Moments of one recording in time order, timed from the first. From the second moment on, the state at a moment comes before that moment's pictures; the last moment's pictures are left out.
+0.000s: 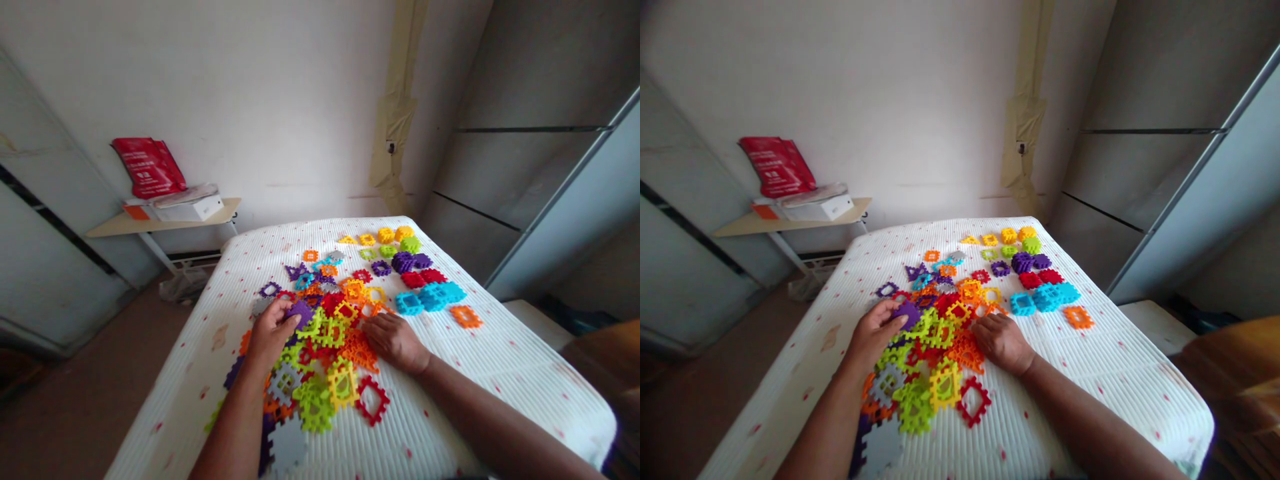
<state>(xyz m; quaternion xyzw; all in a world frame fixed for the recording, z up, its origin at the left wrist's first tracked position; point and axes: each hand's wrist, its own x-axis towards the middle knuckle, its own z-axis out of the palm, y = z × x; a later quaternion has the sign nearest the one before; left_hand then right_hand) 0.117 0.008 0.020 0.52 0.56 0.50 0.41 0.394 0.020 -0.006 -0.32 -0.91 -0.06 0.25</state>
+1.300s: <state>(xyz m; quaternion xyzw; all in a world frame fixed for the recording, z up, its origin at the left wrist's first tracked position) 0.125 0.004 0.028 0.41 0.52 0.59 0.45 0.368 0.074 0.091 -0.28 -0.94 -0.01 0.19</state>
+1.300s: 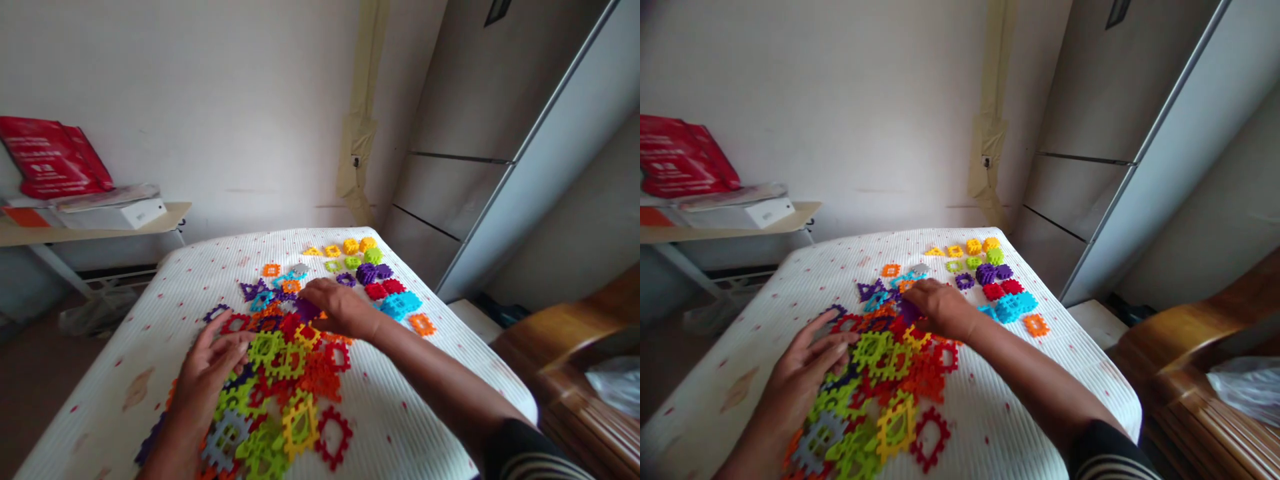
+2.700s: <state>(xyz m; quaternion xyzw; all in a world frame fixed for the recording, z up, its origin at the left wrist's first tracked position) 0.111 0.014 0.009 0.51 0.65 0.51 0.24 0.544 0.186 0.073 -0.64 -0.76 -0.08 -0.09</state>
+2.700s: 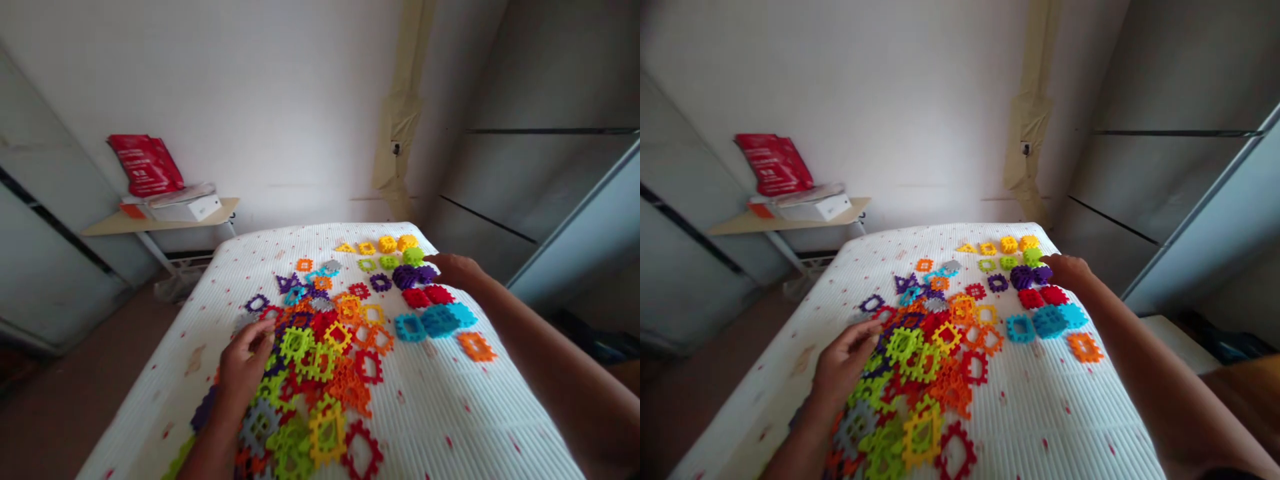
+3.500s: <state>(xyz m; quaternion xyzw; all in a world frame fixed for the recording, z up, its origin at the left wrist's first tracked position) 0.112 0.006 0.024 0.62 0.77 0.16 0.04 0.389 0.054 -0.012 -0.25 -0.93 -0.07 0.27</state>
